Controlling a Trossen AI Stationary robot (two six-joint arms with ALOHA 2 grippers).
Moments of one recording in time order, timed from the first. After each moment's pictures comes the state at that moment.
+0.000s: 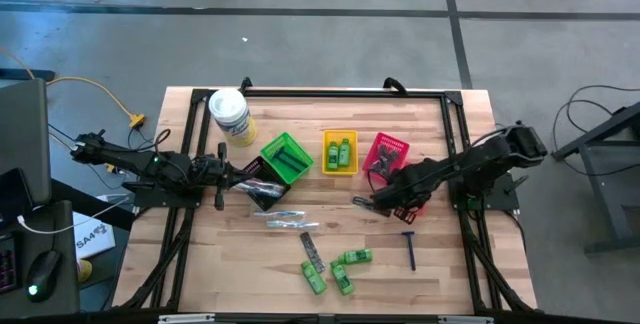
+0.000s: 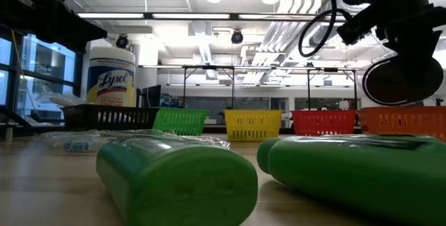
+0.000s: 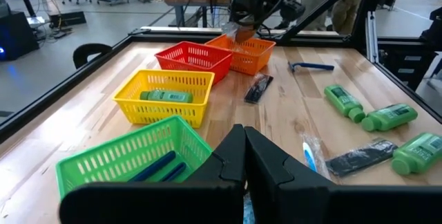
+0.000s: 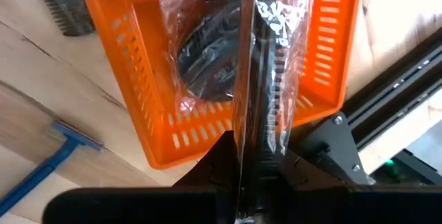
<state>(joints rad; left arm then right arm) -0.28 0.19 0.19 -0.13 -0.37 -0.08 0.27 1.58 1.12 -1.46 0.10 0.90</state>
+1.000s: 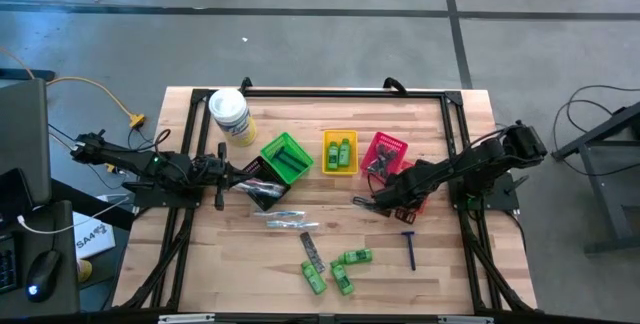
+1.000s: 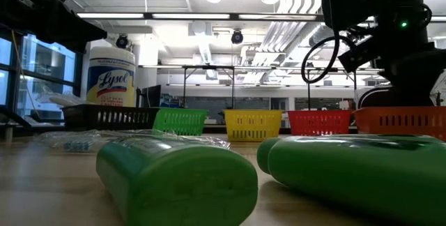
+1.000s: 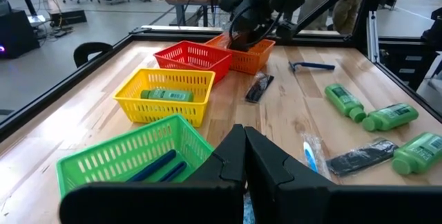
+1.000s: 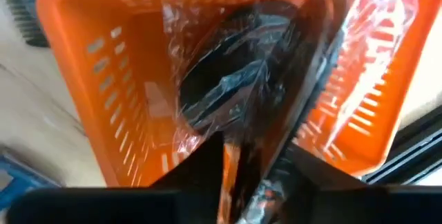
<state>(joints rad) -0.28 0.19 0.19 -0.13 -0.37 -0.09 0.24 1.58 0.93 -1.21 0.15 0.74</state>
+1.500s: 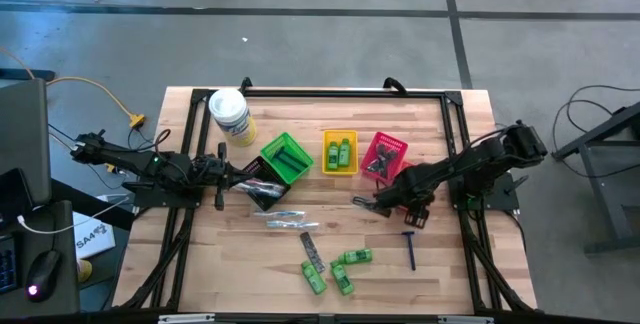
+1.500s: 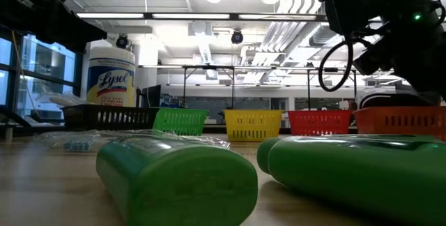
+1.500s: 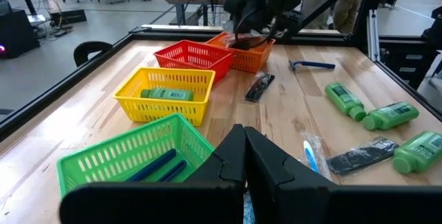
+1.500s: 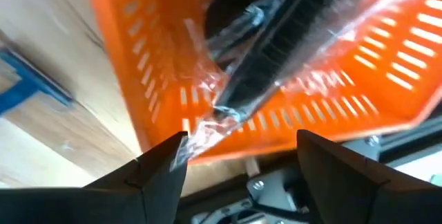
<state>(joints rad) -0.28 0.19 0.19 -0.14 -0.37 -0.09 0.23 1.58 0.94 -1.31 -0.03 0.61</state>
